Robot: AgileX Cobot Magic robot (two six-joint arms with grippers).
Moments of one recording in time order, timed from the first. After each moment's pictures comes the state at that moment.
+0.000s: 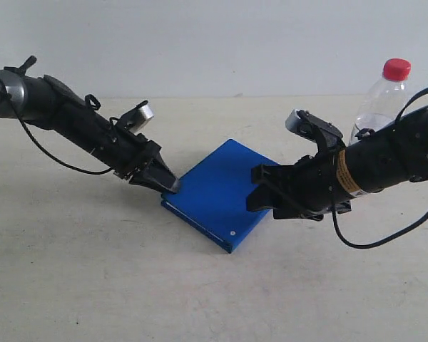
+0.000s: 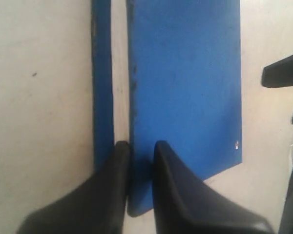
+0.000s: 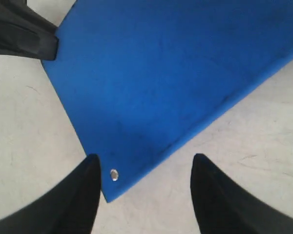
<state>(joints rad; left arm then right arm) -0.16 2.43 -1.69 -0.98 1.21 0.94 0.29 1.85 -0.87 -1.74 -0.55 2.10</state>
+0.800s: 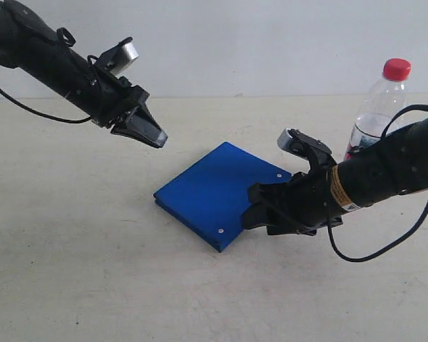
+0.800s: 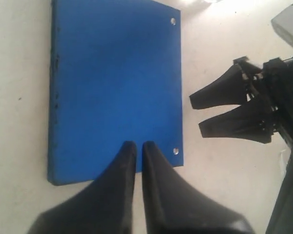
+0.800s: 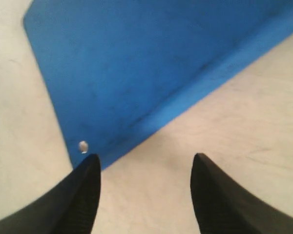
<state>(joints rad) -0.16 2.17 -1.68 -0.87 1.22 0.81 0.29 1.93 -0.87 -1.69 -0.60 1.99</state>
